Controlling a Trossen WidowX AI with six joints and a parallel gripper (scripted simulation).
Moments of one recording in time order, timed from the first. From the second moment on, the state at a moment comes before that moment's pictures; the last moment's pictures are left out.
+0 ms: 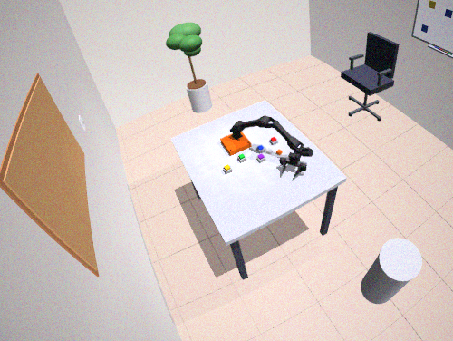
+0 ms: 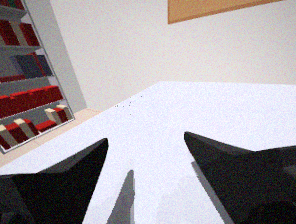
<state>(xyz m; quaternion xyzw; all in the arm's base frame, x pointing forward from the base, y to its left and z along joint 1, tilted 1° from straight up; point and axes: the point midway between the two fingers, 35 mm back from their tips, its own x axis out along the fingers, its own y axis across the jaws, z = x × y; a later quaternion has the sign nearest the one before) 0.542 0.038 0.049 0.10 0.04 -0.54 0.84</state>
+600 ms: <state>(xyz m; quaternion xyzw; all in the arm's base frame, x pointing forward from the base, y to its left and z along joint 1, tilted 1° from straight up) 0.427 -0.210 0.089 -0.03 0.53 -0.45 0.72</state>
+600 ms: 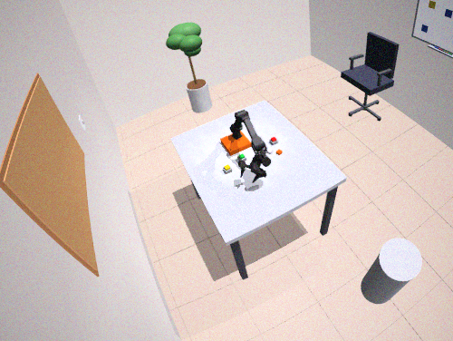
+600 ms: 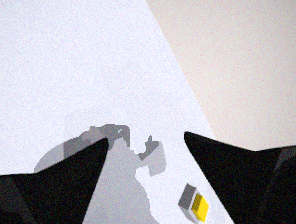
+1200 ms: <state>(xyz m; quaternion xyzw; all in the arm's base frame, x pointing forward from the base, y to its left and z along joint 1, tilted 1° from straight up) 0.210 -0.247 0.136 0.05 0.69 -0.08 0.72</state>
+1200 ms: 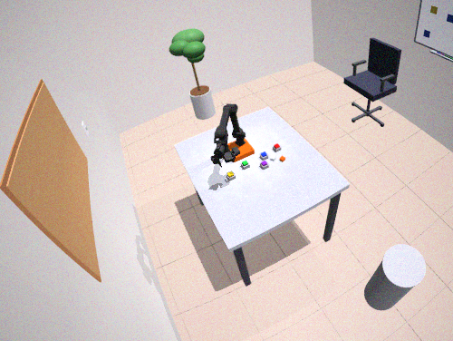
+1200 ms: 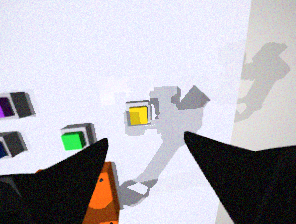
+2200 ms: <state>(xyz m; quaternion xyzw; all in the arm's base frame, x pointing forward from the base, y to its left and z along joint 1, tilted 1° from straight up) 0.212 -0.245 0.069 0.05 0.69 -0.07 0.72</state>
